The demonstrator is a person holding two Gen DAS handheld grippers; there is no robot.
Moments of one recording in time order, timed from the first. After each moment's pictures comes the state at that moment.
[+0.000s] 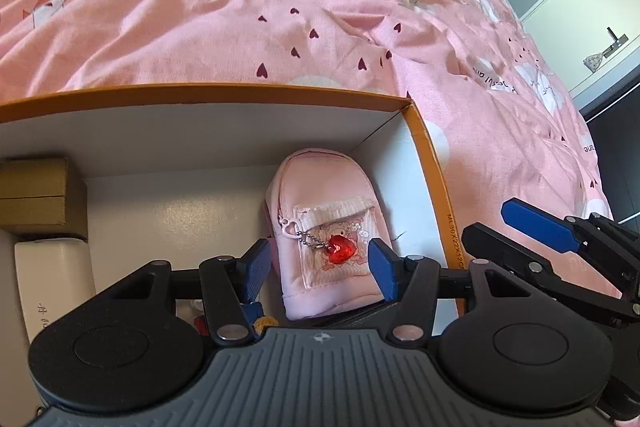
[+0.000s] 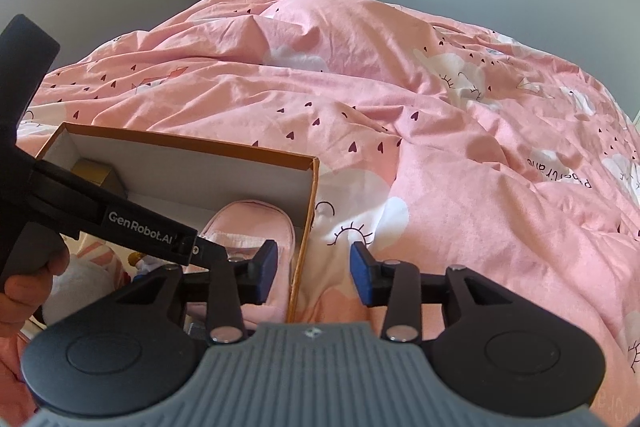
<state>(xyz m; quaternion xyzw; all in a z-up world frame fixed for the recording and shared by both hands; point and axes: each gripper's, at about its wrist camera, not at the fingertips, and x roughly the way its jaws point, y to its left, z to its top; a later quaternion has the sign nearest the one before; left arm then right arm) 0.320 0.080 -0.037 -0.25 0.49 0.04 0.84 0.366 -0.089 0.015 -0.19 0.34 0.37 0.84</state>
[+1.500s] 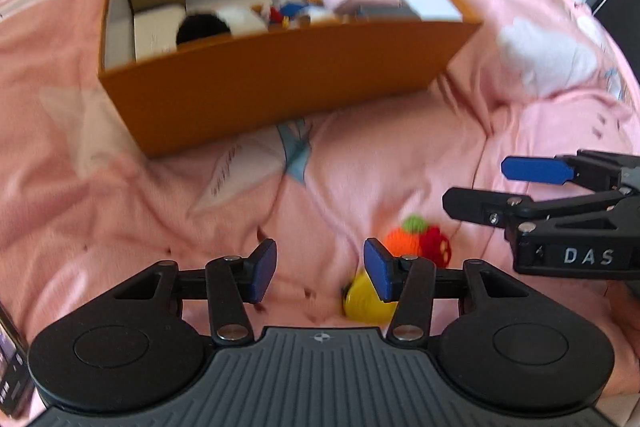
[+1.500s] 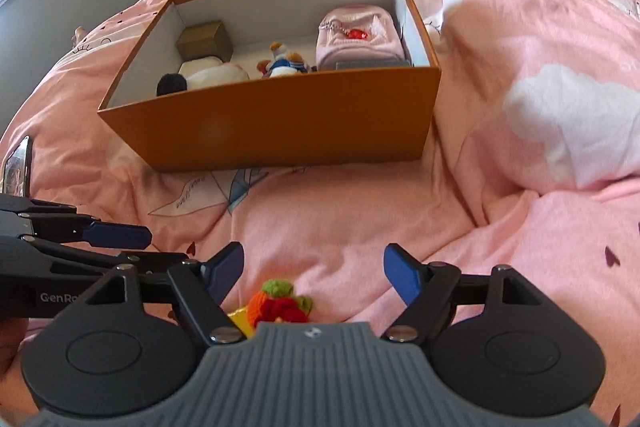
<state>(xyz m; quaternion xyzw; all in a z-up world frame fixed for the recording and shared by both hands) 0.093 0.010 -0.059 -0.12 0.56 0.04 0.82 0.176 -0.173 -0.045 -0.10 0.48 0.37 0.79</state>
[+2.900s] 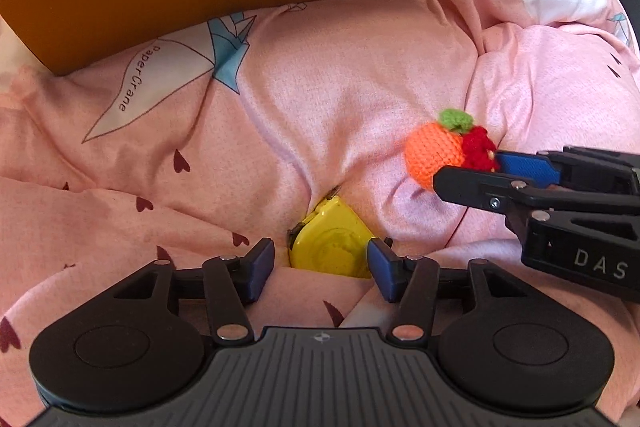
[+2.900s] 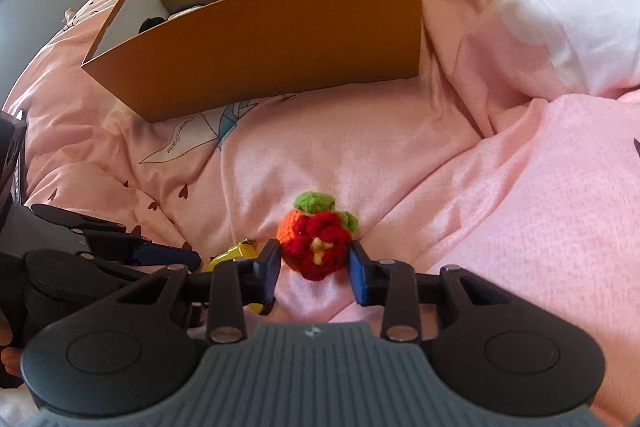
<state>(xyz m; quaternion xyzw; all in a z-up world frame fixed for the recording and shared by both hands) 0.106 -0.013 -0.112 -0.17 0.63 -0.01 0.75 0.169 -0.192 -0.076 -0.08 0.54 0.36 0.76</state>
